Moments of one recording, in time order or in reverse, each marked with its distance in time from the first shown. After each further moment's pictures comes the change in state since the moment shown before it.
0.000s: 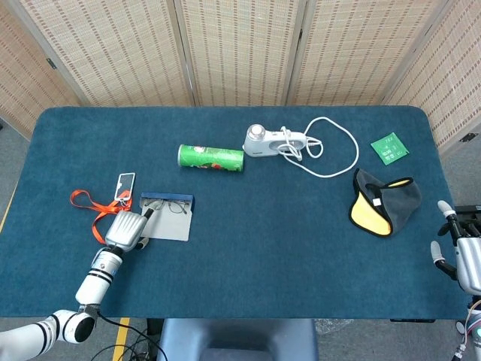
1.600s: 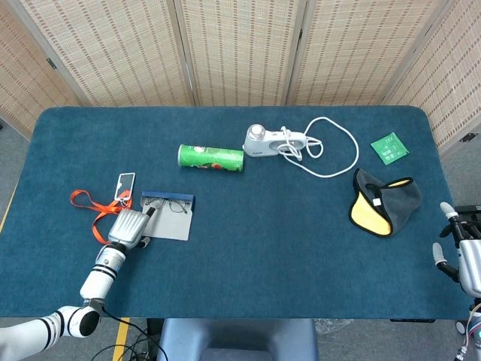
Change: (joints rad) left arm -0.027 -0.011 -0.030 -0.001 -0.084 -0.066 0.049; right arm -0.010 -0.002 -0.003 0.005 -0.005 0.014 0.008
